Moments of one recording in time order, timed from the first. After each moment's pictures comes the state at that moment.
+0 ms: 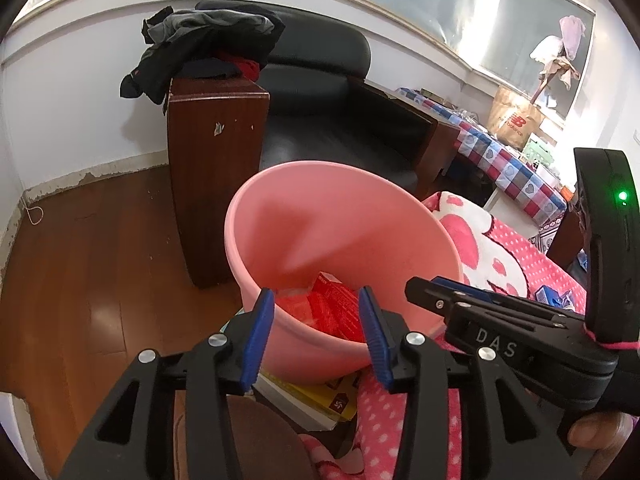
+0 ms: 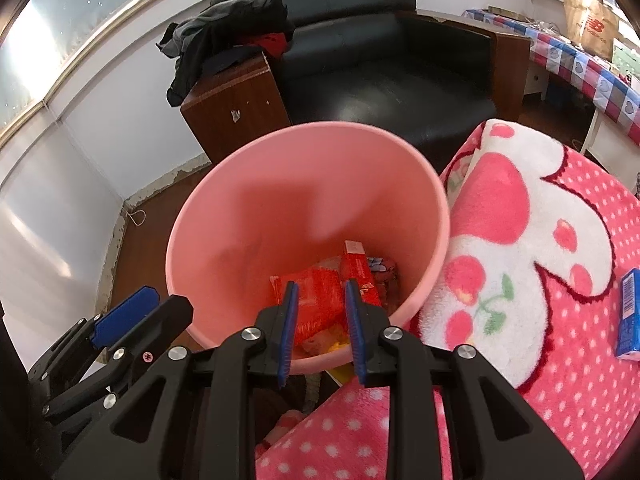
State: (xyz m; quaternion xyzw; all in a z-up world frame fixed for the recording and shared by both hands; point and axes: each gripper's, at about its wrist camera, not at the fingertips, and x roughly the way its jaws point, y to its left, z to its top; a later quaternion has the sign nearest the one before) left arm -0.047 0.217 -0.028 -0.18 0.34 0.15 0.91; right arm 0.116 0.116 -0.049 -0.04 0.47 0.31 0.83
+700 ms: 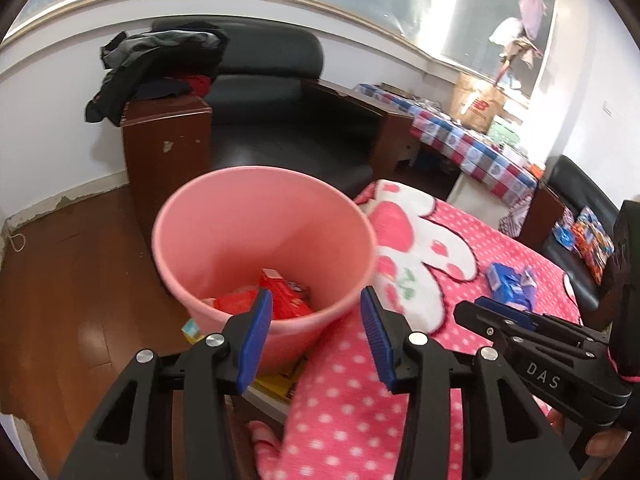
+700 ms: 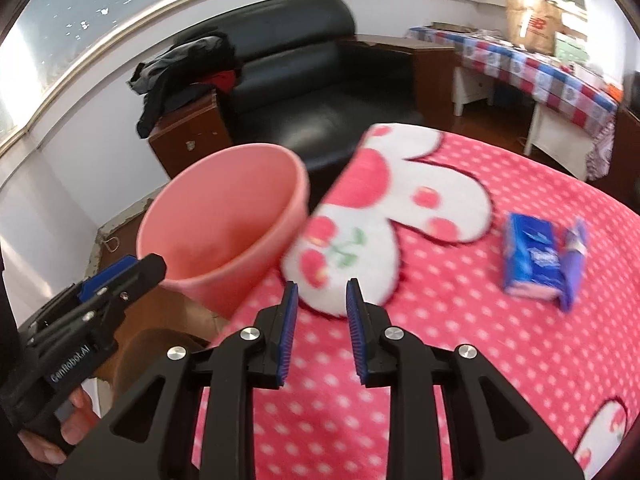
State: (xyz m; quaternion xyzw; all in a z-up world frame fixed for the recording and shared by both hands) left arm -0.048 0.143 -0.003 -0.15 0.34 0.09 0.93; right arm 0.080 -0.008 -0.021 -0.02 0.43 0.23 0.87
